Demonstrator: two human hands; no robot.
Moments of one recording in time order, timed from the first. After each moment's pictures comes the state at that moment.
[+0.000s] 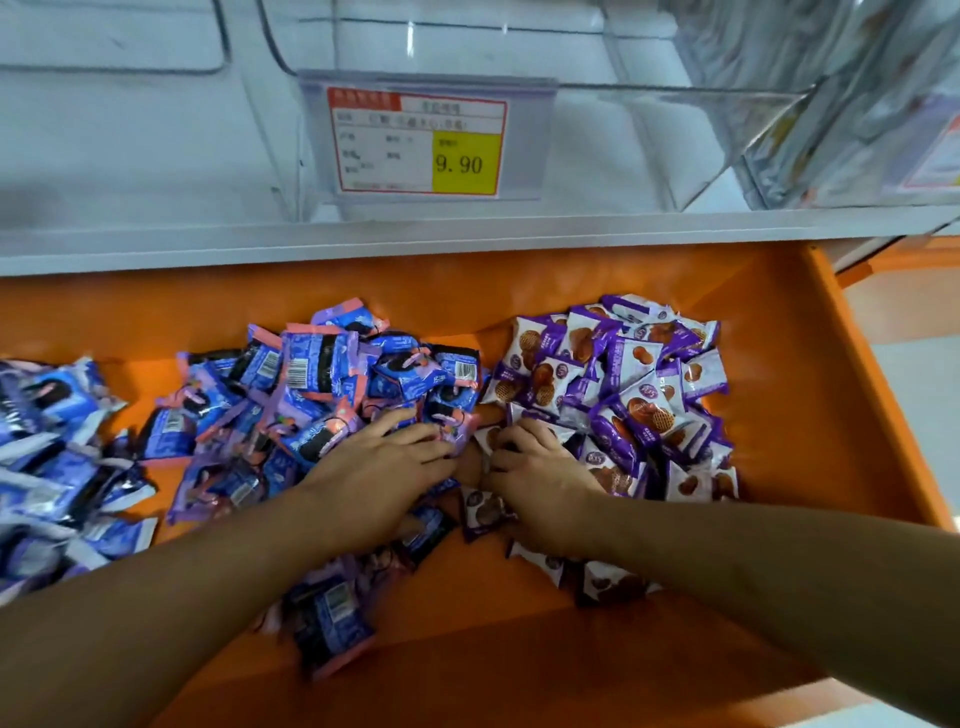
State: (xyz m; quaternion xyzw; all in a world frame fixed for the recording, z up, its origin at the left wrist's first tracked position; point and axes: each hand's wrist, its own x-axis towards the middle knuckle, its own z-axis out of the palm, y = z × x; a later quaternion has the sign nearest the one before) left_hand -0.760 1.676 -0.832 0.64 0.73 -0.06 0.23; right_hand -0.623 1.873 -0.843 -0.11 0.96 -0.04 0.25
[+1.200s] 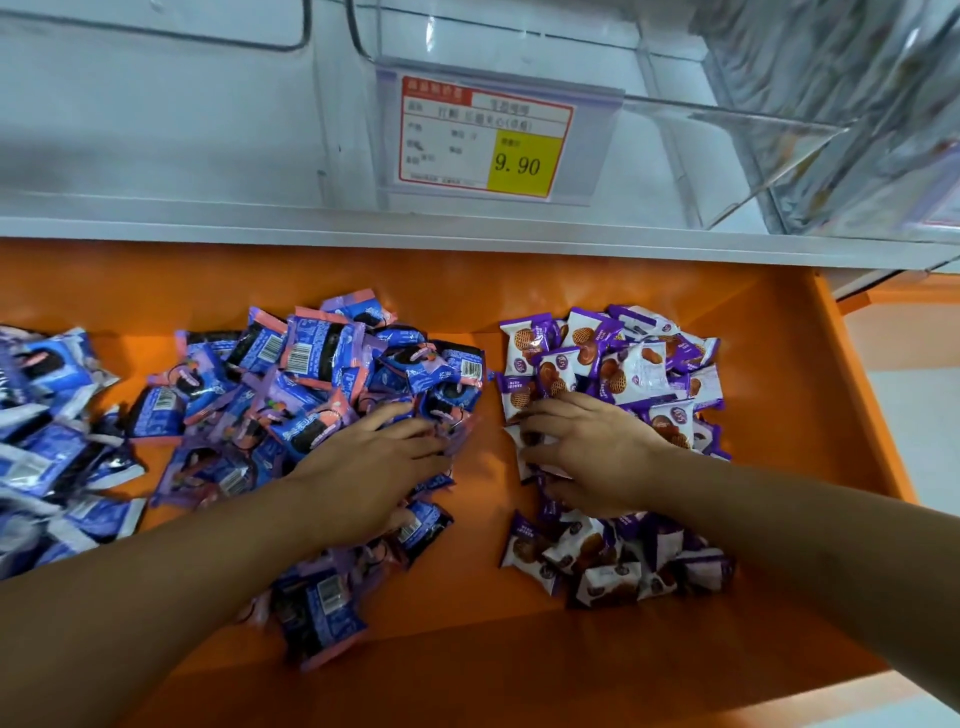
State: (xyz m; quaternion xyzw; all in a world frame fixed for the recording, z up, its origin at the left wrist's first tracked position) left_hand -0.769 1.656 -0.852 0.65 0.74 -0.01 0.19; right_hand -0.635 1.938 -0.816 -0.18 0.95 0.05 0.27
